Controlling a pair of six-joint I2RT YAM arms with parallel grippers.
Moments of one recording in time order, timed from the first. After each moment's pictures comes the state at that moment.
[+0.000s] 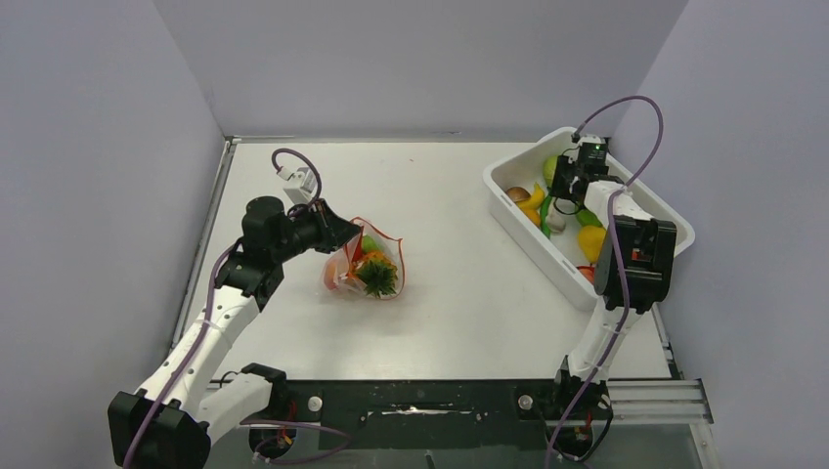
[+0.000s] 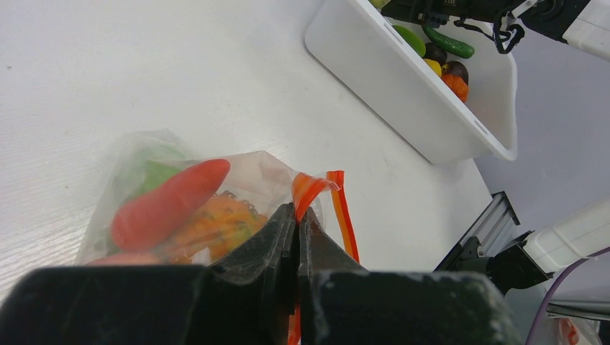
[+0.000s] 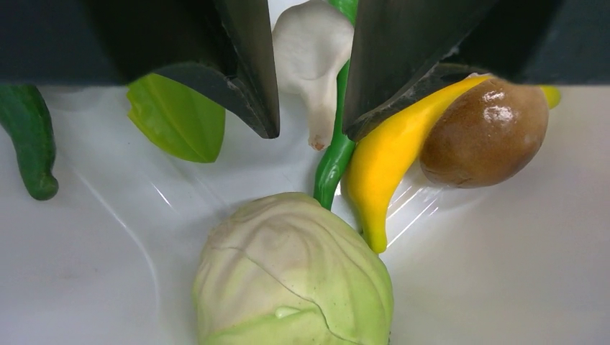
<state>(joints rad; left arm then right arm) -0.29 1.00 0.81 -0.12 0.46 -0.50 -0.14 1.93 1.40 -0.22 -0.01 0.04</state>
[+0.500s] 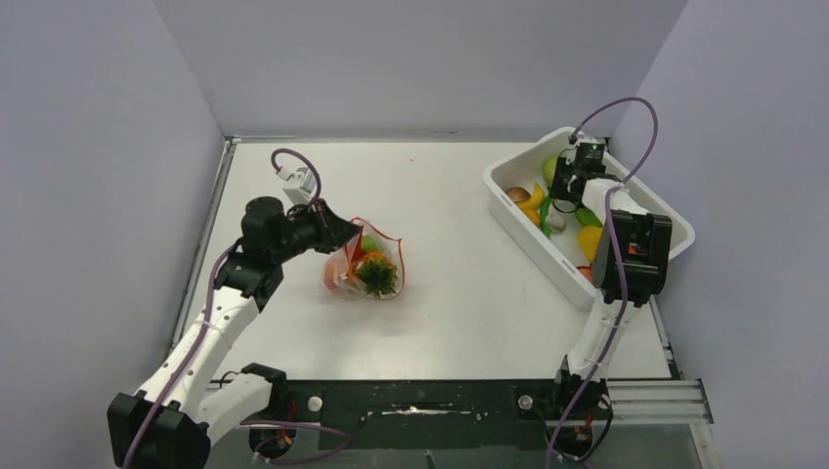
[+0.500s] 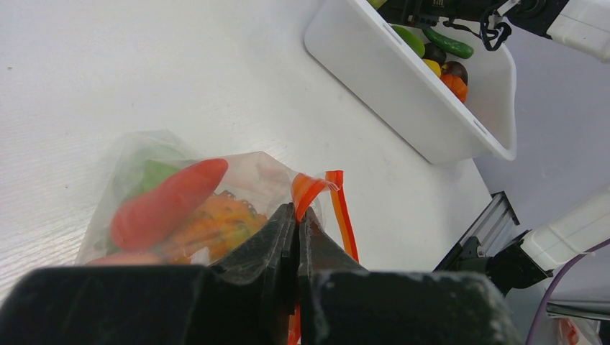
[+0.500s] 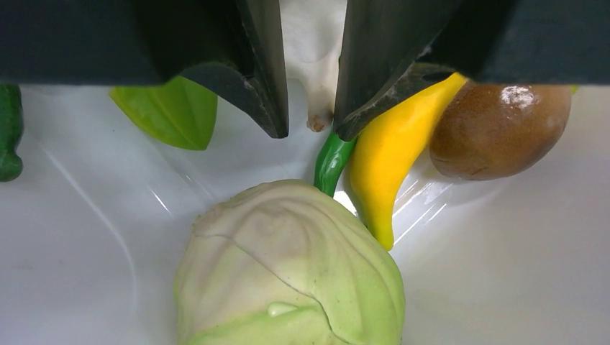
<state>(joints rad) -0.29 0.99 0.81 -0.12 0.46 -0.50 -0.14 1.99 1.44 -0.24 -0.02 0.03</state>
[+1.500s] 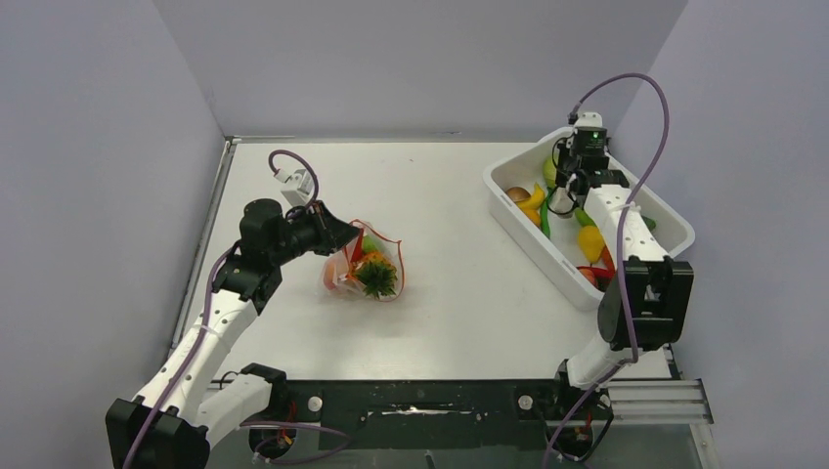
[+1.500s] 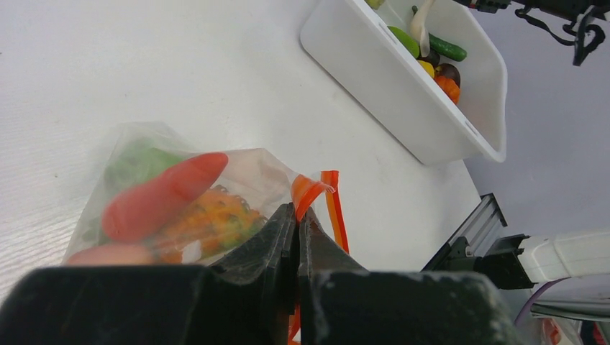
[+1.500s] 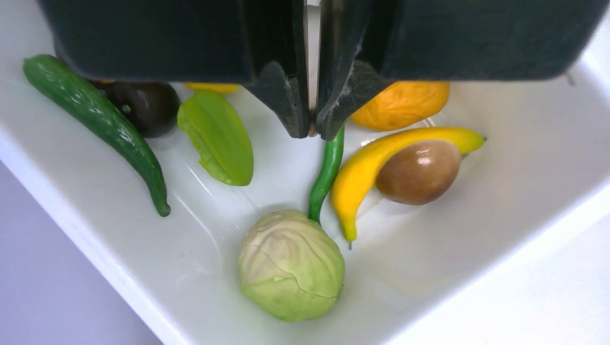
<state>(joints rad) -0.29 0.97 0.80 -0.14 0.46 -0.53 -0.03 1.67 1.37 -0.34 0.16 -0.01</state>
